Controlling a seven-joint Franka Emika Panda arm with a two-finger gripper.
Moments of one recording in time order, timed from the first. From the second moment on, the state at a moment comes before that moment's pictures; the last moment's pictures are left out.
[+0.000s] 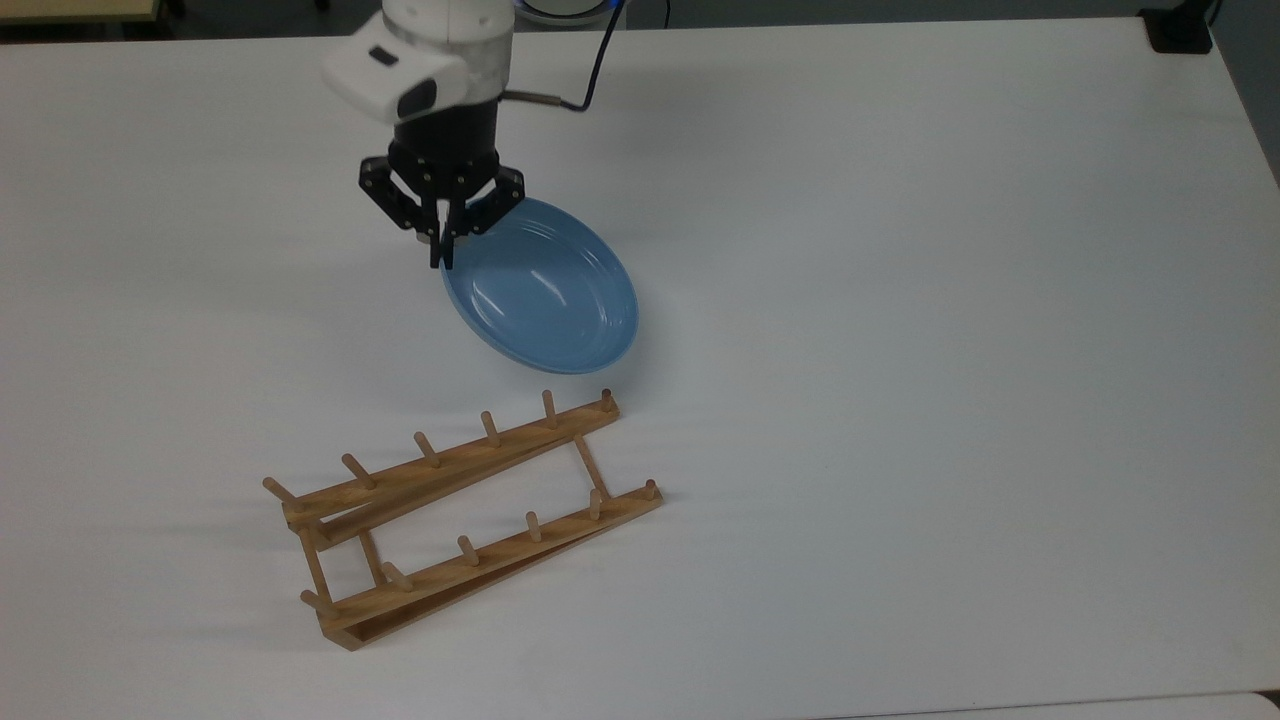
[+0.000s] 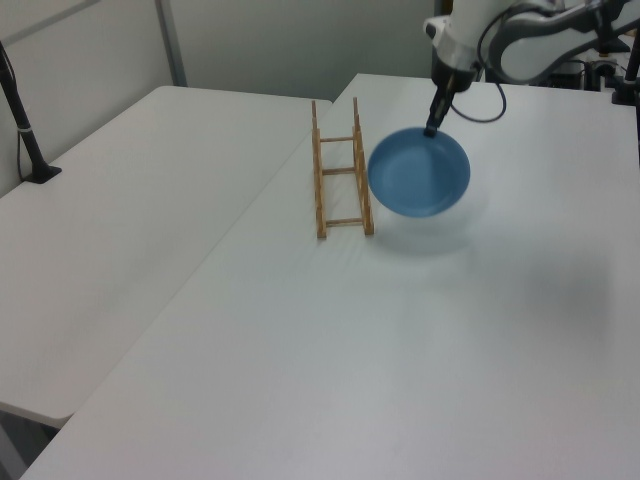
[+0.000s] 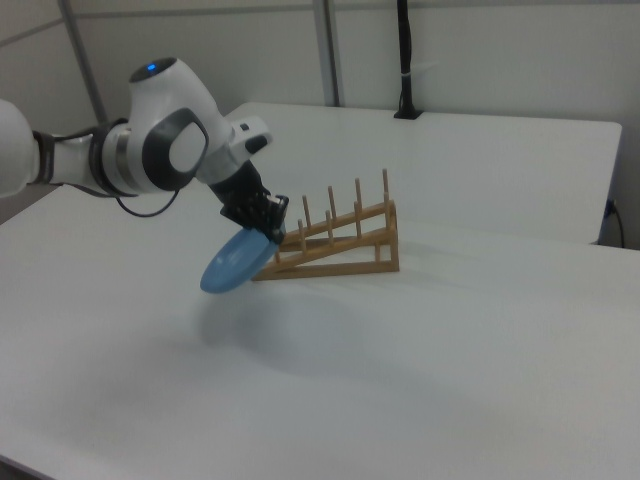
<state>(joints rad) -0.02 0.07 -0.02 -1.97 -0.23 2.39 -0.01</state>
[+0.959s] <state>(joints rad) -0.03 0.04 -0.02 -1.76 -0.25 2.52 0.23</state>
